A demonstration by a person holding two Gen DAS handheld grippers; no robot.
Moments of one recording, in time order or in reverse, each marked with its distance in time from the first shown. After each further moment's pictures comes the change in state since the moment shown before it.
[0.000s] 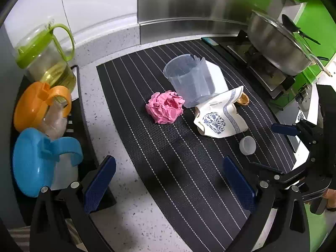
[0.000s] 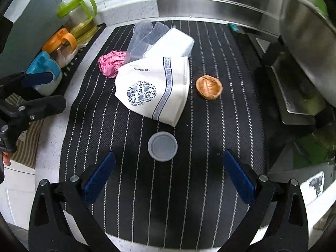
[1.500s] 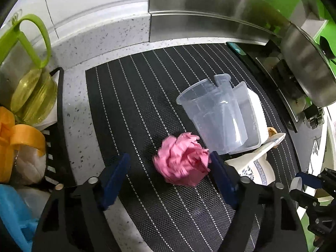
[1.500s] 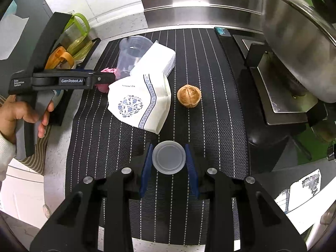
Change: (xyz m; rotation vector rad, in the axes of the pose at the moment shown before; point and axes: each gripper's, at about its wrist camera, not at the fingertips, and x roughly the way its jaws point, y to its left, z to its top) left arm 0.069 0.021 0.062 -0.090 0.051 -0.008; right arm -0.026 -0.032 0.003 0.072 -0.026 0.038
